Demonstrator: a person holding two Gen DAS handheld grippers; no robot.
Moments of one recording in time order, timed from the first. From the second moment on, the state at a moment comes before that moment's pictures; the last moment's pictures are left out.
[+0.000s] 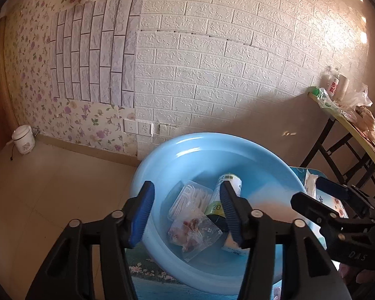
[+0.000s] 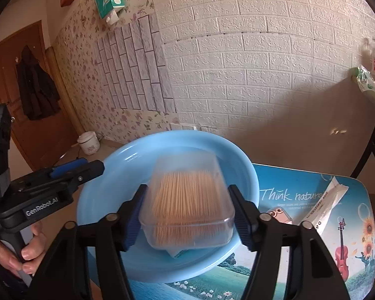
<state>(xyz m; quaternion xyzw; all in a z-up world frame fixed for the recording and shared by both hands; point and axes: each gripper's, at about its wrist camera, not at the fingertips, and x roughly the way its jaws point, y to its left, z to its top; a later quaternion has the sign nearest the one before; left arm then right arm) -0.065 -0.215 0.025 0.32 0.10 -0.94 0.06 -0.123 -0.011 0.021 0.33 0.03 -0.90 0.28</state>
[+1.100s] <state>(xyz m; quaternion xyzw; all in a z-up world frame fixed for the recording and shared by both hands) -0.060 -0.158 0.044 0.31 0.07 -0.95 0.04 -0.118 0.056 0.024 0.33 -0.02 -0.91 0.25</state>
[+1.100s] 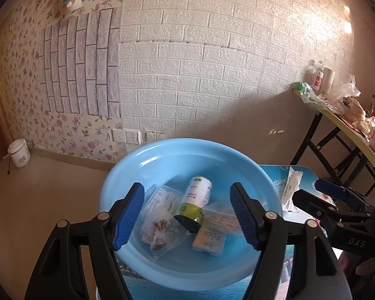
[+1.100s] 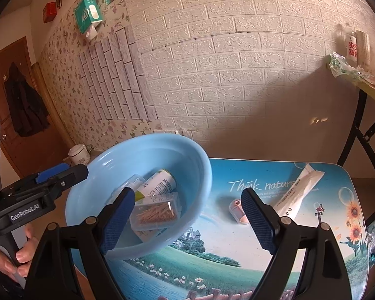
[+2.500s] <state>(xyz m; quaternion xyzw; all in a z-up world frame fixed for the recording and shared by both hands) -0.142 0.067 -0.004 0.38 0.01 -0.92 -0.07 -0.191 0.265 -0.027 0.38 -0.08 -0.91 0.12</state>
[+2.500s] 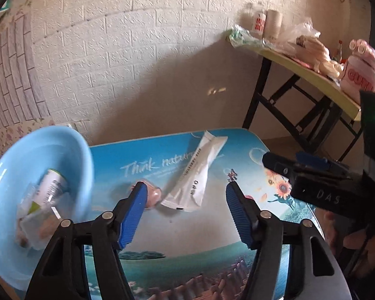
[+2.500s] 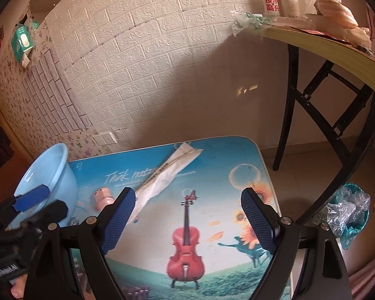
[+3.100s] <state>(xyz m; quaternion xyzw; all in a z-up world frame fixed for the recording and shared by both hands) -0.190 0.054 -0.057 0.44 0.07 -0.90 0.02 -0.252 0.262 -0.060 0.41 -0.08 -0.89 0.17</state>
